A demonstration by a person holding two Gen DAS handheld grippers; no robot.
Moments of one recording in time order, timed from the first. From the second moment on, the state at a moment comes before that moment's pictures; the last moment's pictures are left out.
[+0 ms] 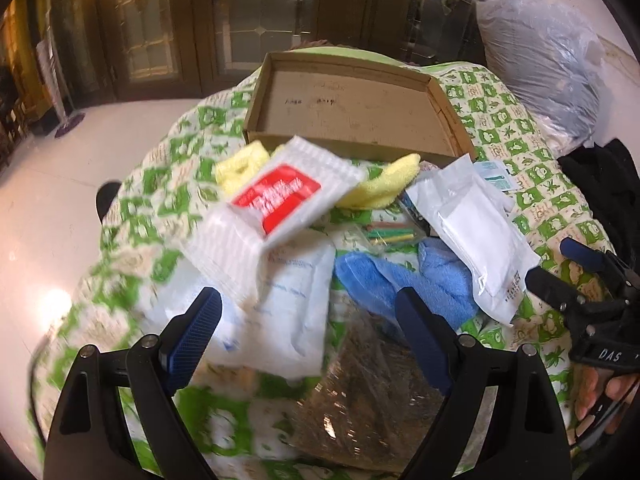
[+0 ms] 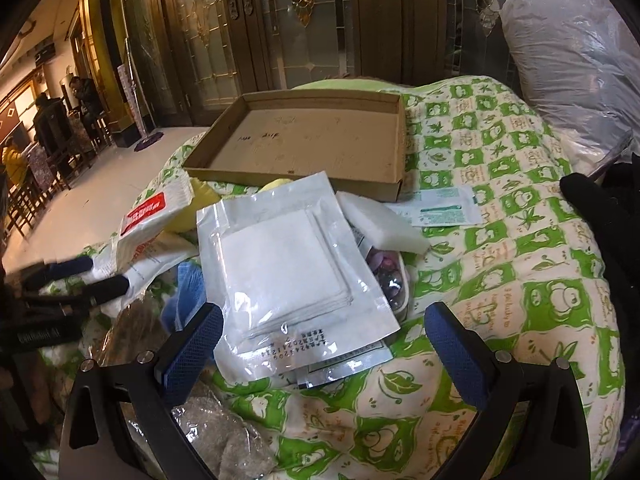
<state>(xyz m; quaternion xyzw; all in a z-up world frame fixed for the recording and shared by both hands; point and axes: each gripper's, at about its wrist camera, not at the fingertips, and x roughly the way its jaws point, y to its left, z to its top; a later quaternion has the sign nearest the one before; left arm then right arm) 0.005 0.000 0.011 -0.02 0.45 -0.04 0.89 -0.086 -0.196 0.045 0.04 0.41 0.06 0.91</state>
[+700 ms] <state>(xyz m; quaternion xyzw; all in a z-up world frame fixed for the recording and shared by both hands) 0.097 0.020 -0.023 0.06 0.52 -0.16 0.83 -0.005 -0.223 0.014 0.02 0.47 0.12 0.88</state>
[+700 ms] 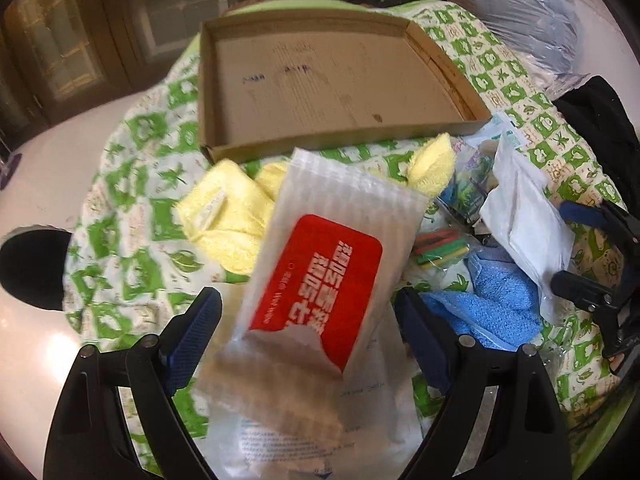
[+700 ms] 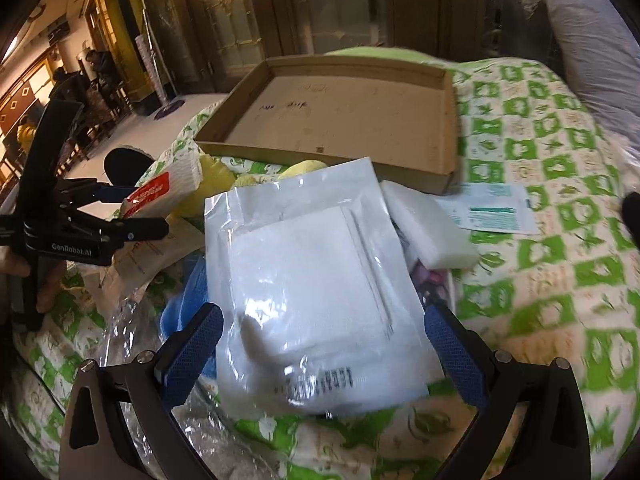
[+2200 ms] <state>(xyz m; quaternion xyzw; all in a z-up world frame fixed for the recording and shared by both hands) 0.095 0.006 -0.032 0.06 0.52 -0.15 0.84 0.036 -0.213 0.002 -0.02 0.50 0.16 0.85</state>
